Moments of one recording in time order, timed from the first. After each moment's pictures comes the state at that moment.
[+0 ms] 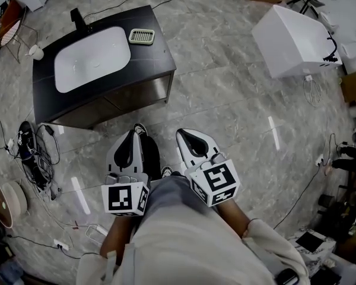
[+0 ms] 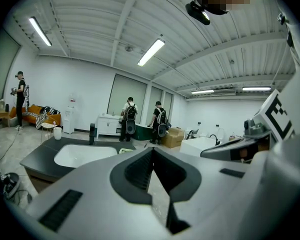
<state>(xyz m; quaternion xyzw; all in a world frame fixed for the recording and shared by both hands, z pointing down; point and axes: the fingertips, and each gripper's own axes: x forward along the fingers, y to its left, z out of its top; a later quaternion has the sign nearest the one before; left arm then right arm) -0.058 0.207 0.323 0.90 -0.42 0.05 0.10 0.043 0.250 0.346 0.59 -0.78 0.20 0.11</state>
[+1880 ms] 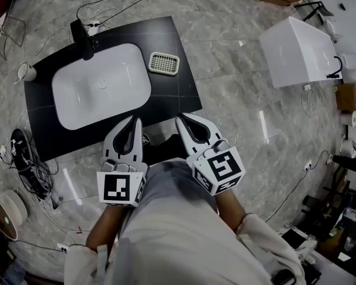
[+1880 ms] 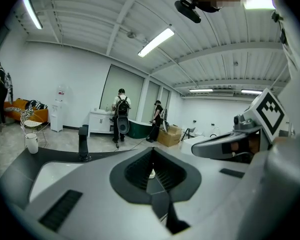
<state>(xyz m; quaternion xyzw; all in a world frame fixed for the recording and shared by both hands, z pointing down) -0.062 -0.089 0.336 0.92 -0.37 0.07 0.12 0.025 -0.056 0.346 0.57 -0.79 0.19 0.13</state>
